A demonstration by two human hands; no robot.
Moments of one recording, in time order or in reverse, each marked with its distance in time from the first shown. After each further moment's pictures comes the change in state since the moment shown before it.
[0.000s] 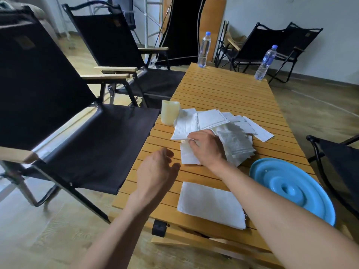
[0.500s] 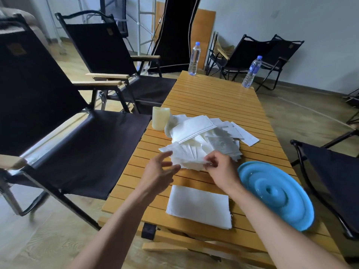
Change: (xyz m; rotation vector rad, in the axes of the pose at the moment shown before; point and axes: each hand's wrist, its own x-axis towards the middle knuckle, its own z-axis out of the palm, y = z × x) left_hand -0.002 0.015 0.004 -0.649 -0.322 -0.116; right_hand -0.060 0.039 -0.045 0.265 -0.046 0.323
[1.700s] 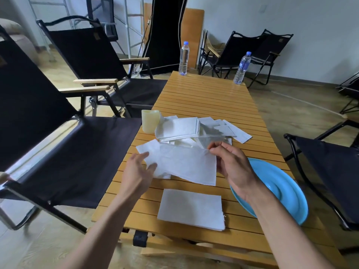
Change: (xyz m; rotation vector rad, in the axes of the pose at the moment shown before) left_hand 0.023 -0.013 -0.010 0.406 0.279 0.098; right_hand -0.024 -0.036 -0.063 0.814 -0.196 0.133
